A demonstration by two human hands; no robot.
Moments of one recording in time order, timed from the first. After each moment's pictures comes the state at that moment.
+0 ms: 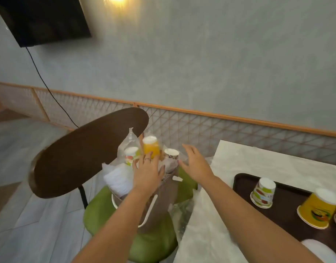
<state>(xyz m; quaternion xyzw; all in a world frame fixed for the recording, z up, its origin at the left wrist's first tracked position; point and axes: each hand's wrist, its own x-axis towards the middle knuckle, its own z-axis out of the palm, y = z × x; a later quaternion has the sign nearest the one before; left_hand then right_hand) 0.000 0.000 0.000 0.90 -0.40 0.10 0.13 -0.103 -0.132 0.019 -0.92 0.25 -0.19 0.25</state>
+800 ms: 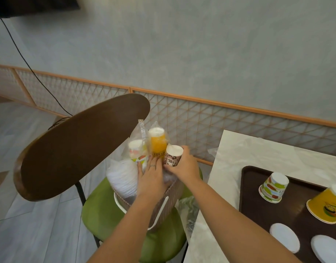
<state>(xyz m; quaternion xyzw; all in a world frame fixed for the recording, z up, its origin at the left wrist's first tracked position) 0.026 0.004 -0.043 0.90 -0.42 0.03 0.12 -0.037 -0.101 -0.021 -0.83 0.37 -0.21 0.35</state>
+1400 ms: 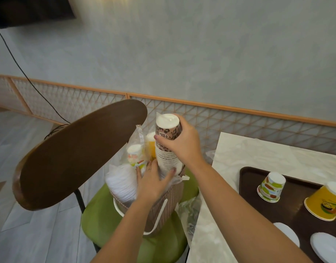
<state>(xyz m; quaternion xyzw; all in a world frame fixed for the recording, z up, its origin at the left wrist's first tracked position) 0.023 0.005 -0.028 0.86 -0.39 -0.05 0.33 -0.046 -0.089 0.074 -0.78 0.20 -0.43 0.40</state>
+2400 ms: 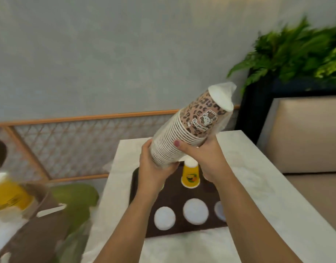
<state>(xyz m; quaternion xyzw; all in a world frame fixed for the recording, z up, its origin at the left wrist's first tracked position) -0.279 -0.169 0.046 0.57 -0.49 -0.23 0.62 -0.412 -0.205 0.095 -0.59 0.30 -0.55 0.51</state>
